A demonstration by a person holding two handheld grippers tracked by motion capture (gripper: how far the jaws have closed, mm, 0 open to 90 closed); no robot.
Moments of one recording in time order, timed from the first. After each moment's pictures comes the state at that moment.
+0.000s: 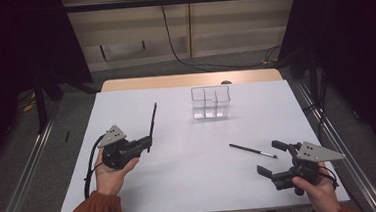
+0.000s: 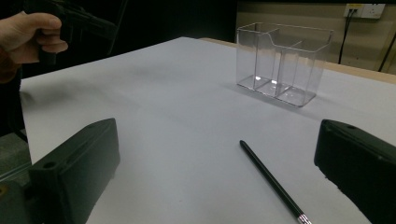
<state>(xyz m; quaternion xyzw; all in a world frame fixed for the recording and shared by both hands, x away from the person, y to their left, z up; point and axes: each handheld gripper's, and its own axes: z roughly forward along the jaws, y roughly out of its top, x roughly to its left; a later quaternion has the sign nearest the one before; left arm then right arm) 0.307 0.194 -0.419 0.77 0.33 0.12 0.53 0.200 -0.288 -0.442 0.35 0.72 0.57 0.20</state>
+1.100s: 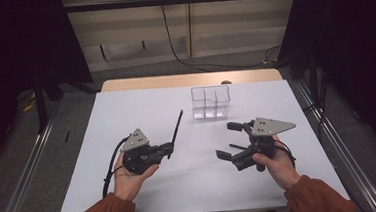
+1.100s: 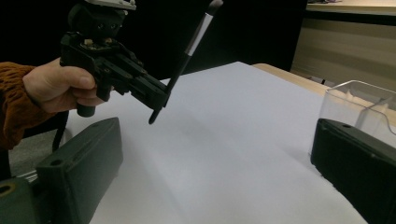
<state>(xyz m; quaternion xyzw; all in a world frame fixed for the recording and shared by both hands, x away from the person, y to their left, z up) 0.292 0.146 -0.419 0.80 0.28 0.08 0.53 0.266 -0.198 -0.404 0.25 0.74 0.60 0.14</state>
